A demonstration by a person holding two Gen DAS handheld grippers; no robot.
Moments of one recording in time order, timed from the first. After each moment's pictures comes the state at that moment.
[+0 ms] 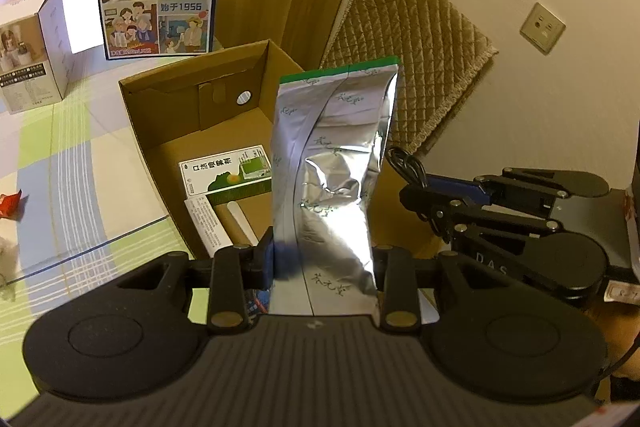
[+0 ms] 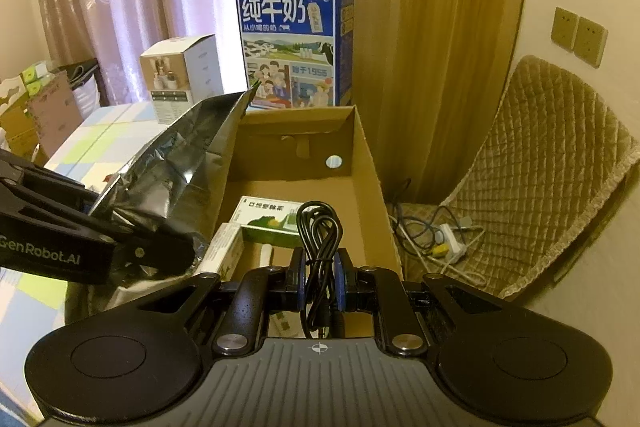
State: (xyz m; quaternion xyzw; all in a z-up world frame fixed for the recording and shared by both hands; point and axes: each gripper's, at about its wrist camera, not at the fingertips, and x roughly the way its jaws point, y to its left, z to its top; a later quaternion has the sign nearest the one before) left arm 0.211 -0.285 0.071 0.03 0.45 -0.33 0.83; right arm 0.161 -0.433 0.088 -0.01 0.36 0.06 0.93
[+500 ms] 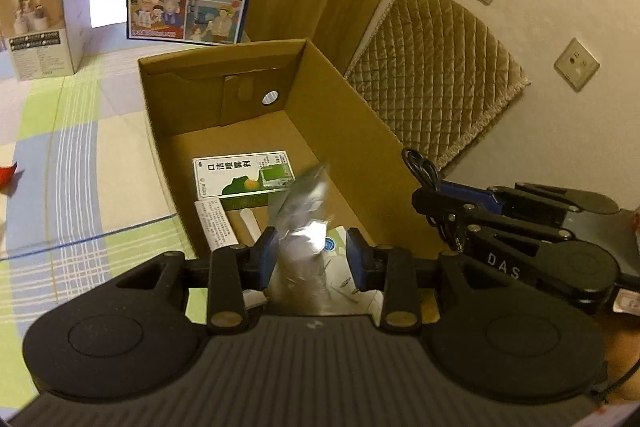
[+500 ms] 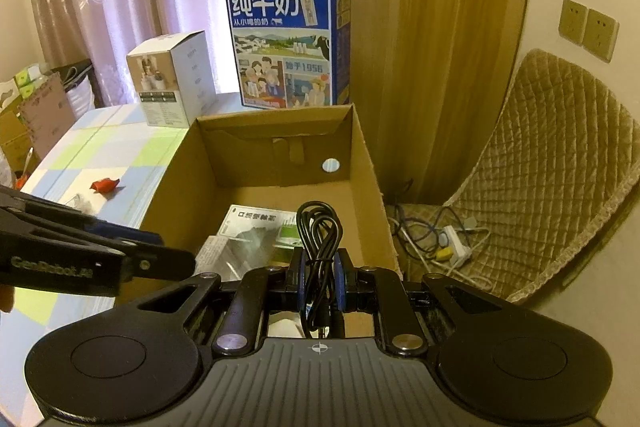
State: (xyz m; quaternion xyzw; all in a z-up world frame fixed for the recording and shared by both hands) left arm 0.238 -0.279 0.045 -0.02 0.45 -0.30 0.84; right arm 0.197 -0.439 0.072 -0.01 0.37 0.06 0.93
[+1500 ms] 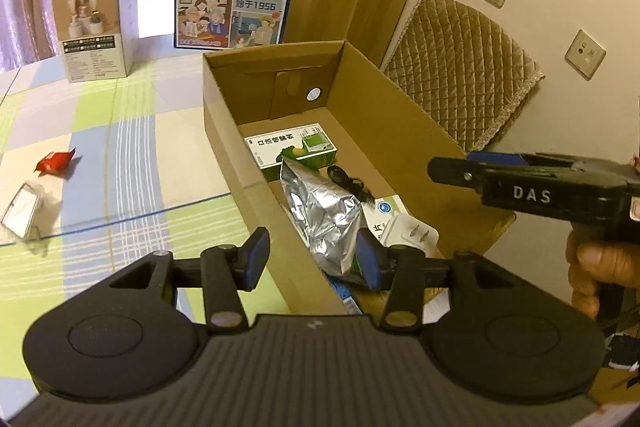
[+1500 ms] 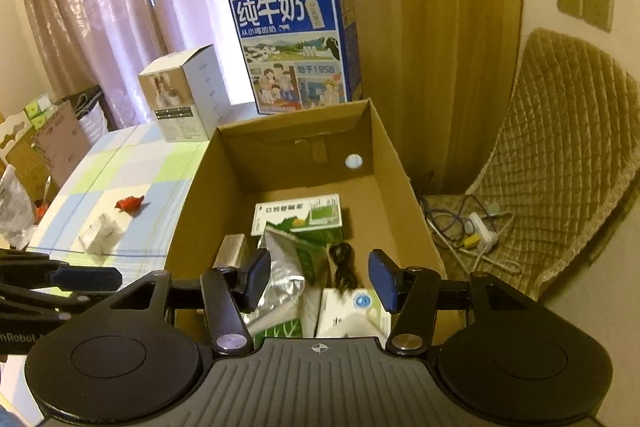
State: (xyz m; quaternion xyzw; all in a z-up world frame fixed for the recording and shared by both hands) left arm 0.190 -0.225 0.045 0.01 0.42 -0.26 0.87; right arm 0.180 -0.431 0.072 0.05 0.36 0.07 0.93
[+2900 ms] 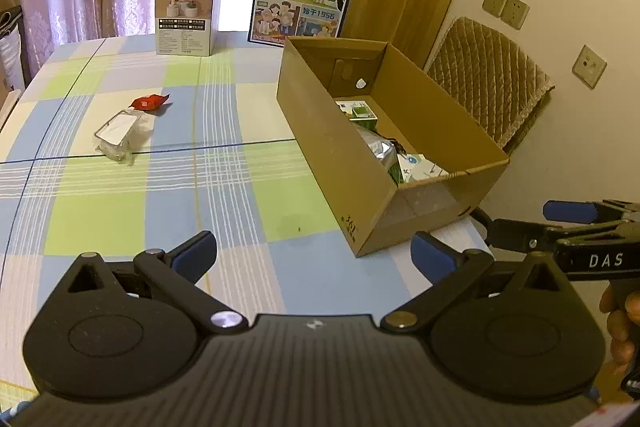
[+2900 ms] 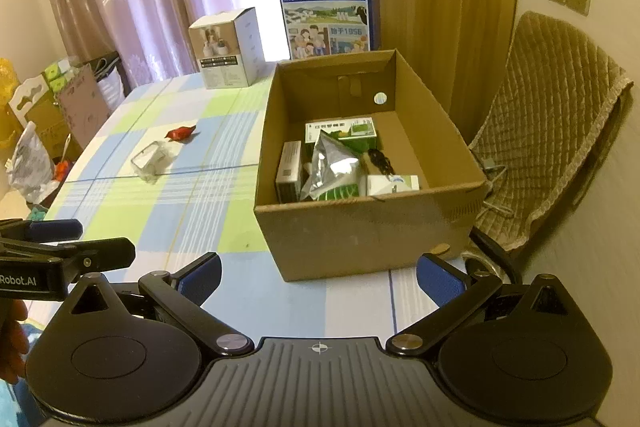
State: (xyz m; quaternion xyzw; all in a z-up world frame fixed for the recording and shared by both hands) left arm 0.061 -0.136 0.053 -0.02 0.39 -0.20 0.90; right arm 0.033 -0.368 0.083 0.03 0.39 0.07 0.92
